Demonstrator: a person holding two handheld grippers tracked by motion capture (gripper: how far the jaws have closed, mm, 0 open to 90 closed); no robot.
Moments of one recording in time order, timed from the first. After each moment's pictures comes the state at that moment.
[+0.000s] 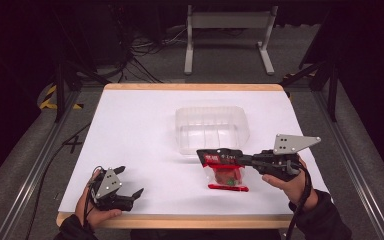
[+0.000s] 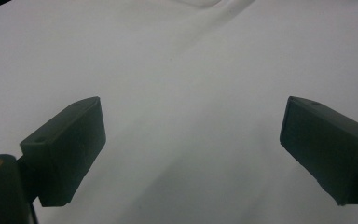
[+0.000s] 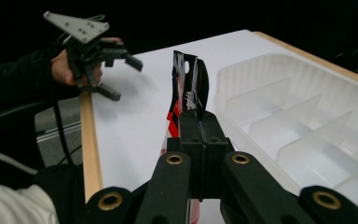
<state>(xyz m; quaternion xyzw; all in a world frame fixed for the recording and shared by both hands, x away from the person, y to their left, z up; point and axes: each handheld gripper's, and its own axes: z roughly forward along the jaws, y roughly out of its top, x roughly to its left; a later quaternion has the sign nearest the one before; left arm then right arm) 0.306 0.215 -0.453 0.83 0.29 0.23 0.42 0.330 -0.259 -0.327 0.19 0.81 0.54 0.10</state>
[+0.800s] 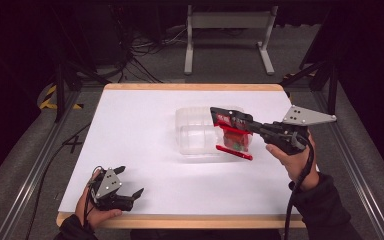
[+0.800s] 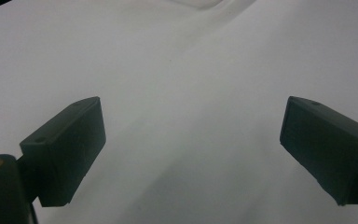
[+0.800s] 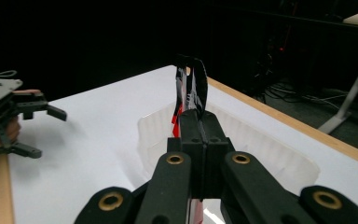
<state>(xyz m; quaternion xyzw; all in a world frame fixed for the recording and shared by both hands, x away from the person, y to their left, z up) 0.306 0.215 -0.453 0.83 0.29 0.23 0.42 0.361 -0.265 -0.284 0.27 0.76 0.55 0.21</state>
